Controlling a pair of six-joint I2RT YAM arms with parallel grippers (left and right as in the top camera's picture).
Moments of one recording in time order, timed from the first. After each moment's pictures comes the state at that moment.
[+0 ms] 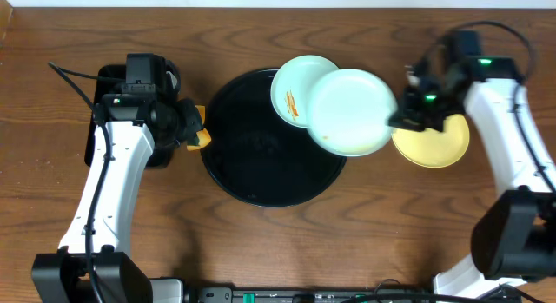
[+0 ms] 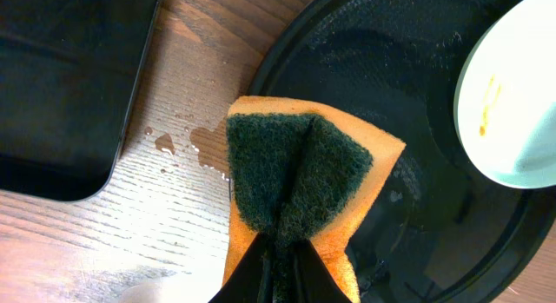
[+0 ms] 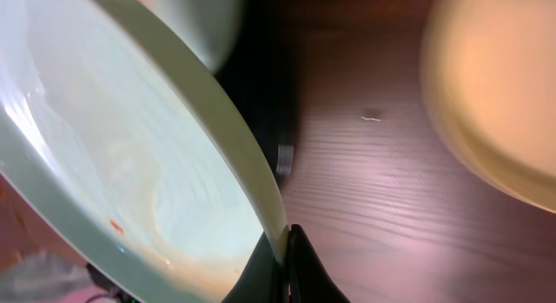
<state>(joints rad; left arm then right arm) 0.01 1.52 1.26 -0.95 0.16 -0.38 -0.06 1.78 1.52 -1.19 -0.48 0.18</state>
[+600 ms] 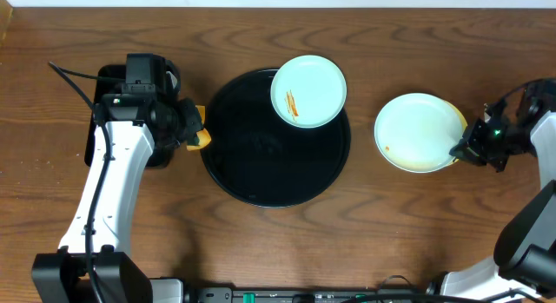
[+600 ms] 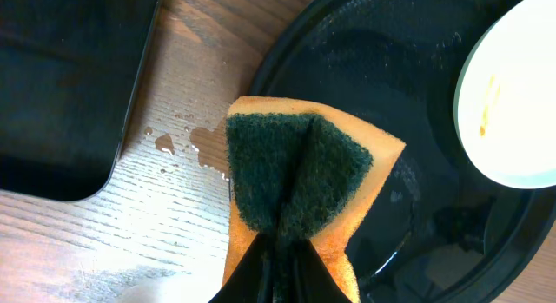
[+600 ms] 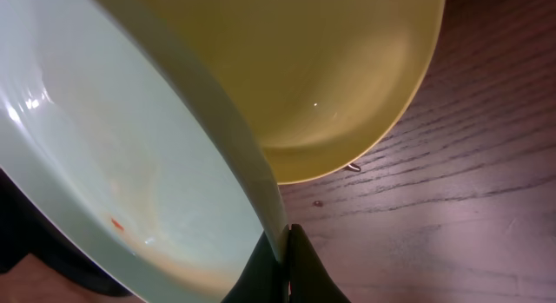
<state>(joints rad) 0.01 1.52 1.26 -0.95 0.16 -0.38 -0.42 1.76 1.29 -1.09 -0.40 0.11</state>
